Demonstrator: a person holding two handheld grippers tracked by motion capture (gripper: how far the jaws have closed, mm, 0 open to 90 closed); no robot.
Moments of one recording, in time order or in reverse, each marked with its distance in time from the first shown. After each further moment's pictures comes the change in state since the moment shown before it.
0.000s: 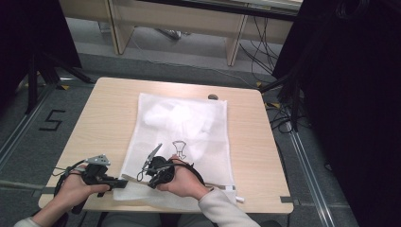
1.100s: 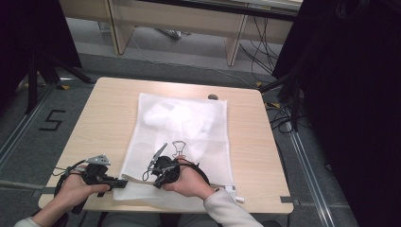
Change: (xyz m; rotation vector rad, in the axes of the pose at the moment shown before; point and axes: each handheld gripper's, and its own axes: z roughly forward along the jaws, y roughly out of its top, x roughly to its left) left arm 0.001 0.000 0.001 0.006 0.002 -0.002; right arm -0.005 -0.011 -0.009 0.014 -0.009 -0.003
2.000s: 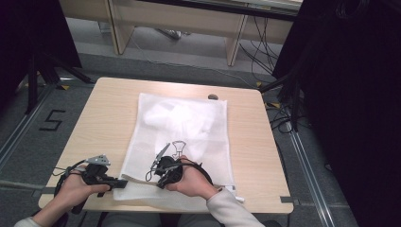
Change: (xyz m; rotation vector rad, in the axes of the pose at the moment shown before) left arm 0.000 0.000 0.000 0.002 -0.001 -0.001; right arm -0.002 -0.007 -0.004 0.018 0.002 0.015
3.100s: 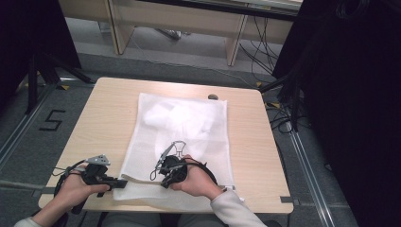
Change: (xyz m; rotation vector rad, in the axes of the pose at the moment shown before) left arm -0.001 -0.001 0.002 -0.031 0.006 -0.010; right arm -0.003 -0.009 -0.009 0.002 -0.005 0.006
